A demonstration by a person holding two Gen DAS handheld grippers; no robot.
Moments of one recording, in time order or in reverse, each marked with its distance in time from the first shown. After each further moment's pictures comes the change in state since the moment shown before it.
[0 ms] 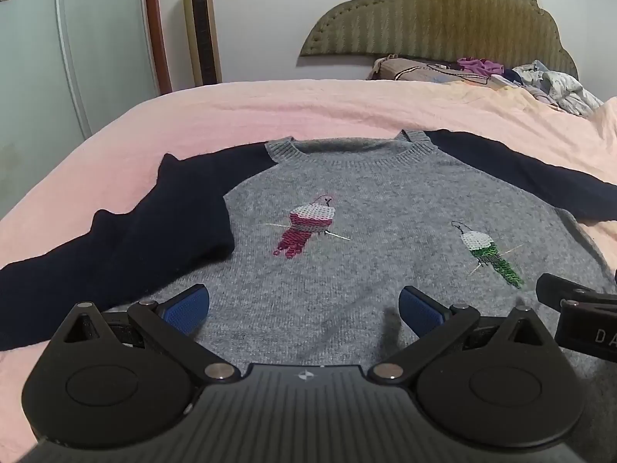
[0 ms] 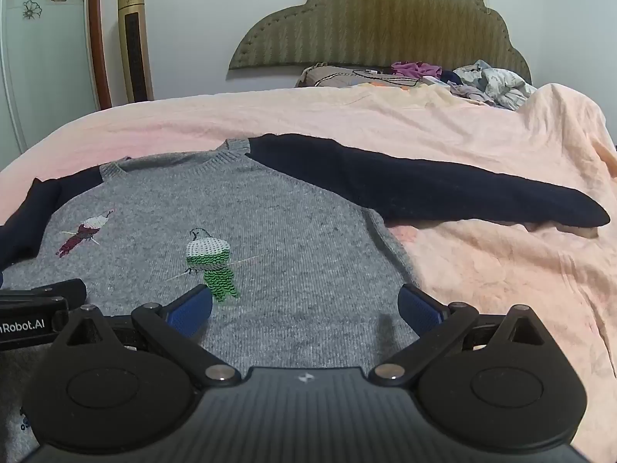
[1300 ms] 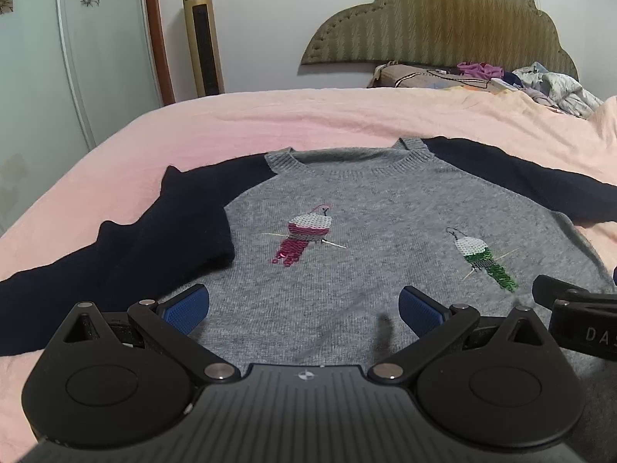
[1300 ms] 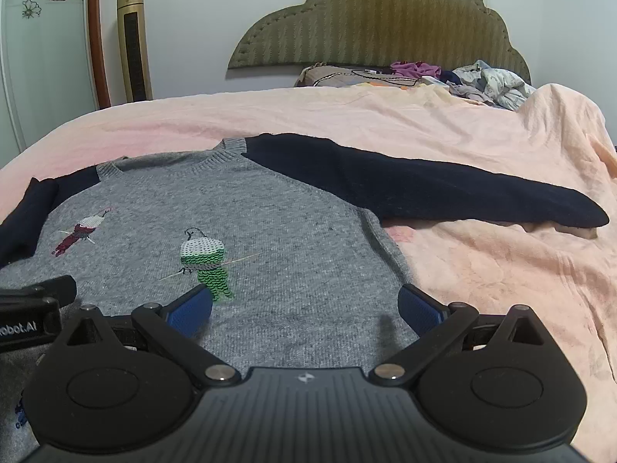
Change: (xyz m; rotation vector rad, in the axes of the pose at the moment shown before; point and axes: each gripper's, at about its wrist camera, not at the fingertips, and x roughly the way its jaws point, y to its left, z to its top) left arm -0.008 -0.004 0.003 0.013 -0.020 0.013; right arm 0.001 -0.002 0.001 0.001 0.003 -0.009
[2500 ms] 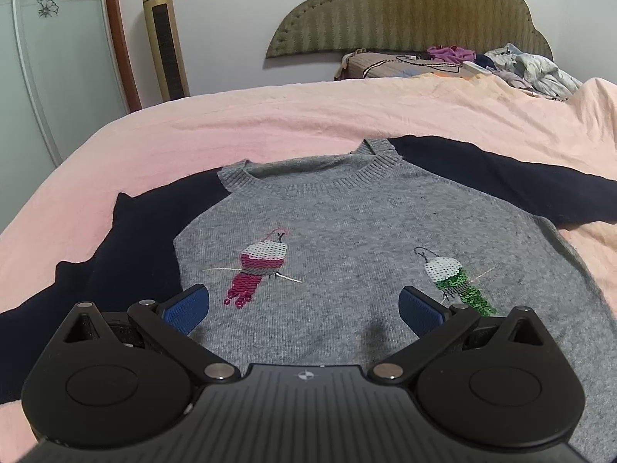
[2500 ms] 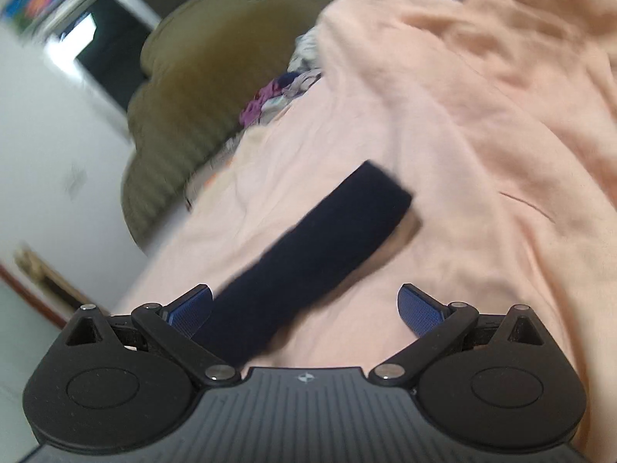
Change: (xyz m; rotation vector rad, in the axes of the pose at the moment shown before) left arm 0.025 -0.022 0.028 0.075 0.033 -0.074; right arm 0.044 -0.315 0.006 0.904 -0.202 0.133
